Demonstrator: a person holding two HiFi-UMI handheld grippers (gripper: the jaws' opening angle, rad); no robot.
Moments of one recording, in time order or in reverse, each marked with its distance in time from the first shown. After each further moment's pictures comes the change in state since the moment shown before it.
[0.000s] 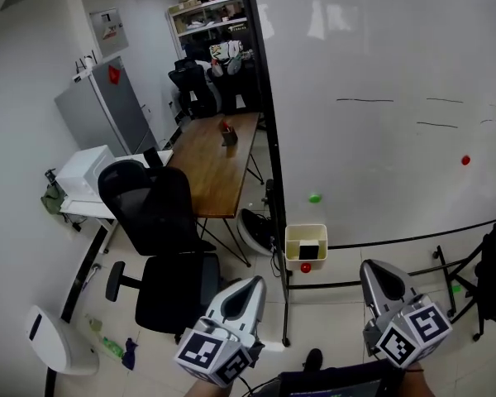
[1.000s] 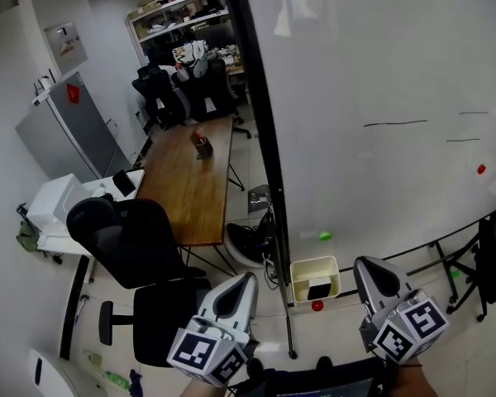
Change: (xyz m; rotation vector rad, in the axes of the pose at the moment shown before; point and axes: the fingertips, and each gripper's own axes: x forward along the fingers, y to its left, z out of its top) left arm 0.154 0.159 0.026 0.015 0.035 -0.097; right arm 0.192 -0.055 -0.005 0.020 0.000 -0.098
